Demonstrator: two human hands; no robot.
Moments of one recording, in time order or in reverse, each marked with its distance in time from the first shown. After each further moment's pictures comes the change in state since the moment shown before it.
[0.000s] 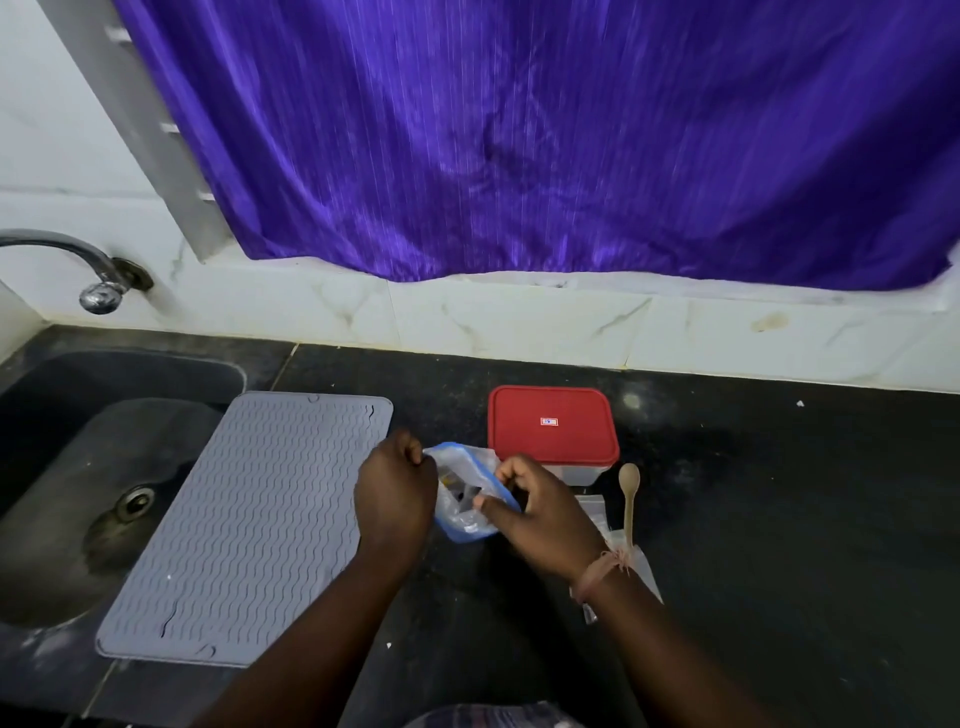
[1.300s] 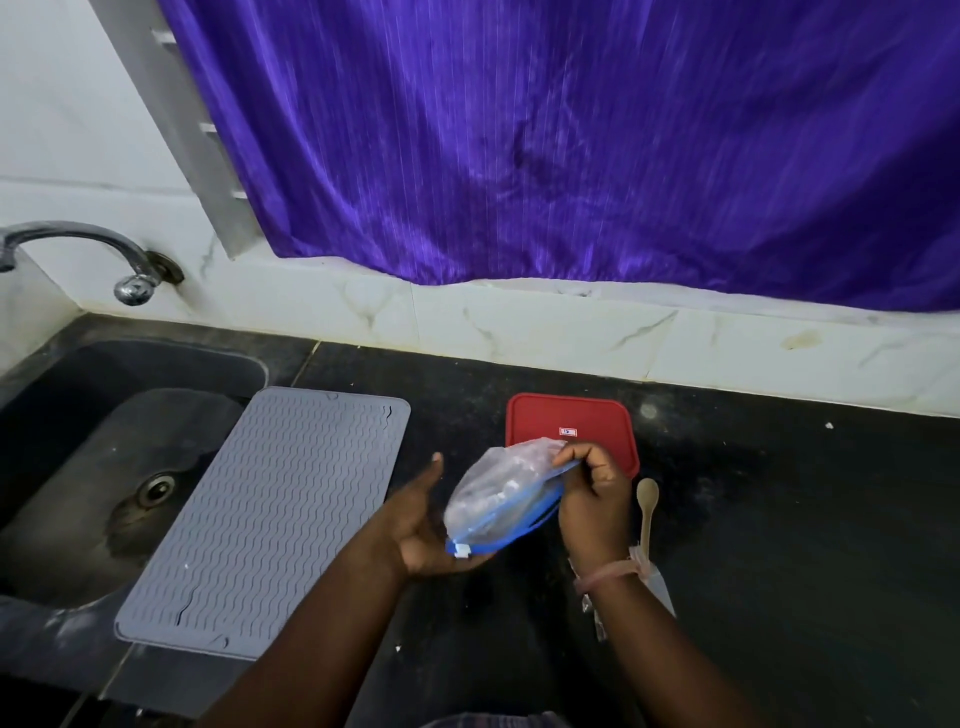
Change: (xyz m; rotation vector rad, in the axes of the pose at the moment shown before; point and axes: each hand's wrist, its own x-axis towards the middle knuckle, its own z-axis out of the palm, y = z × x) left_hand 0.009 -0.015 -0.010 -1.101 -0.846 -1.149; right_hand 0.019 0.007 -0.003 0.431 0.580 -0.068
